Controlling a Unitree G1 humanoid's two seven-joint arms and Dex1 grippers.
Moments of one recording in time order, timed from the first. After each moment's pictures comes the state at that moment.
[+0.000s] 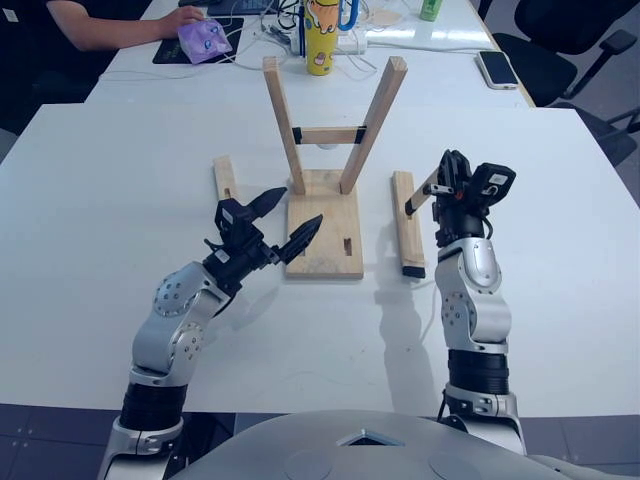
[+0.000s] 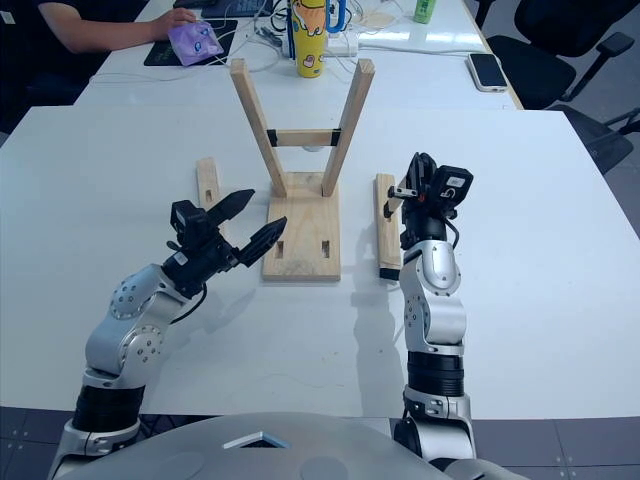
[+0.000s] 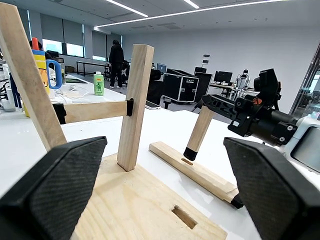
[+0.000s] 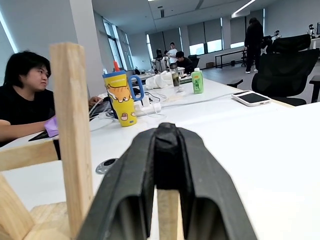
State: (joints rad) left arm 0.03 0.29 -0.08 -0.35 -0.49 0.23 -0.61; right arm -0.13 -0.02 -0.11 -0.15 0.24 0.14 -0.04
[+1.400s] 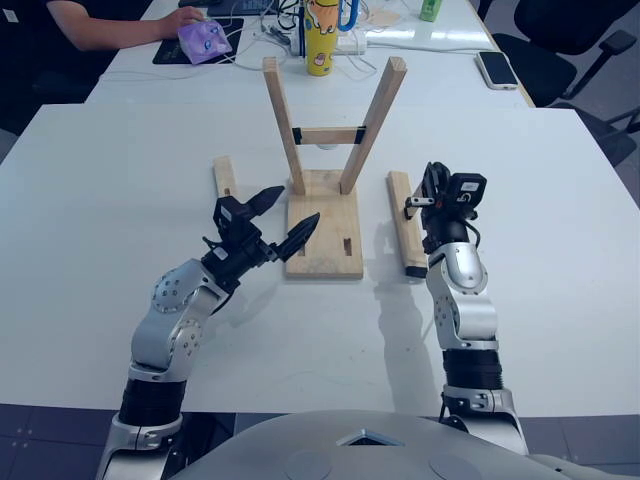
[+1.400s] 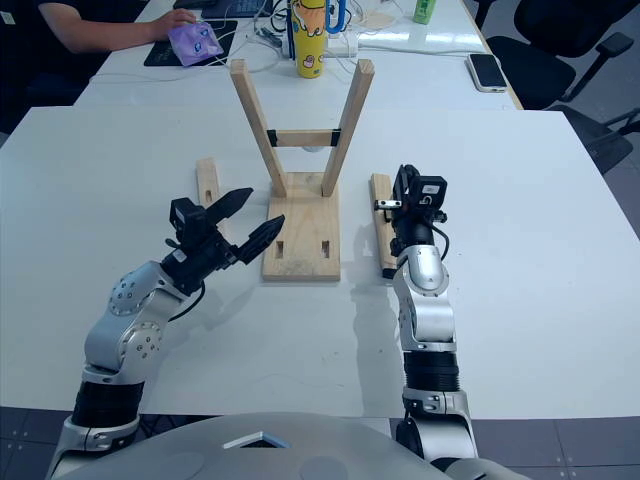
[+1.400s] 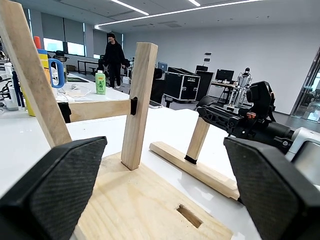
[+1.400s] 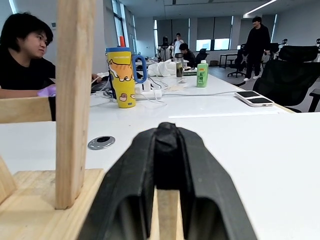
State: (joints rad) left arm 0.01 0.29 -0.07 -0.32 -0.48 0.23 -0.61; right arm -0.13 -0.04 -0.05 -0.05 0.10 0.09 0.00
